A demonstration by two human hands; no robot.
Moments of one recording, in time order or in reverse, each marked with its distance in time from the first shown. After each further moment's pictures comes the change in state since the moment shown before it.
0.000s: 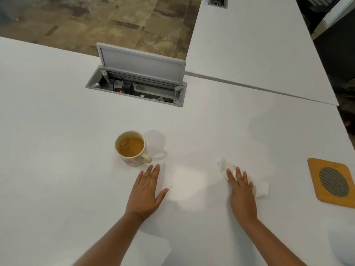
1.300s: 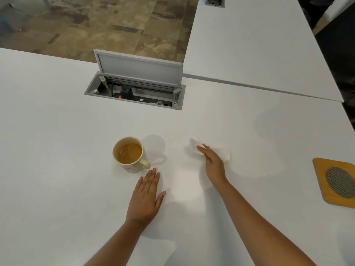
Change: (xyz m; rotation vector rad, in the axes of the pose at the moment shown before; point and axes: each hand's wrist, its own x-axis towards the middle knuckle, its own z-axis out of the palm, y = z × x) left_hand 0.001 0.004 -0.006 0.088 -0.002 0.021; right_hand 0.084 -0.089 0.002 0.777 -0.060 -0.027
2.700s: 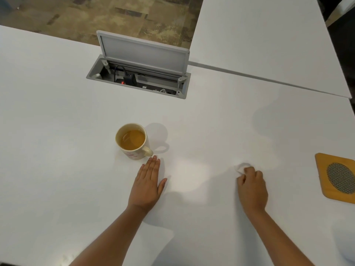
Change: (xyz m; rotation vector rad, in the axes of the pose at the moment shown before) left_hand 0.000 0.002 0.003 -0.045 0.020 -0.060; right_hand -0.074 0.050 -0.067 -0.802 0.274 0.236
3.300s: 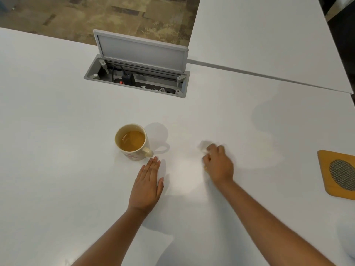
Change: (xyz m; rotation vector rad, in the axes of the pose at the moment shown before) left_hand -0.001 -0.002 -0.001 -0.126 0.026 -0.014; right_hand 0.020 -0.096 0.012 0.051 -0.140 -0.283
